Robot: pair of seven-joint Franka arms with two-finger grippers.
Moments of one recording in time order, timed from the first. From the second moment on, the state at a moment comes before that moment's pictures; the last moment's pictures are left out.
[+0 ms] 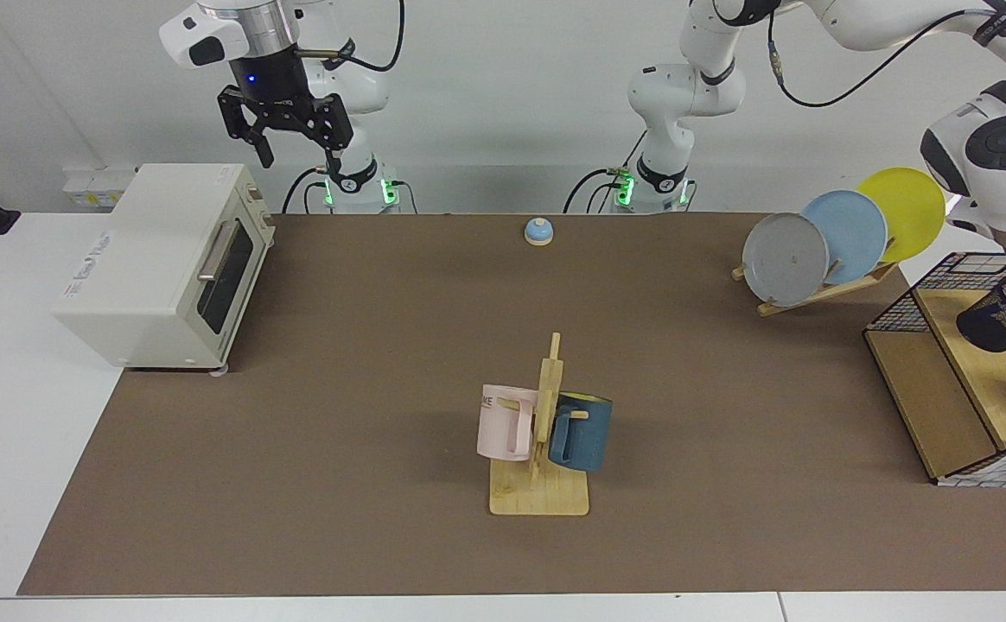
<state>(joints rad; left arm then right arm) -0.04 0.21 0.45 -1.74 0.77 2.24 1.79 0.04 -0.08 0.14 -1.47 0.00 1.43 0.35</state>
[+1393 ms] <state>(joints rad) -0.04 0.21 0.49 -1.76 0.69 2.28 1.77 0.04 -0.08 0.14 -1.47 0.00 1.43 0.35</state>
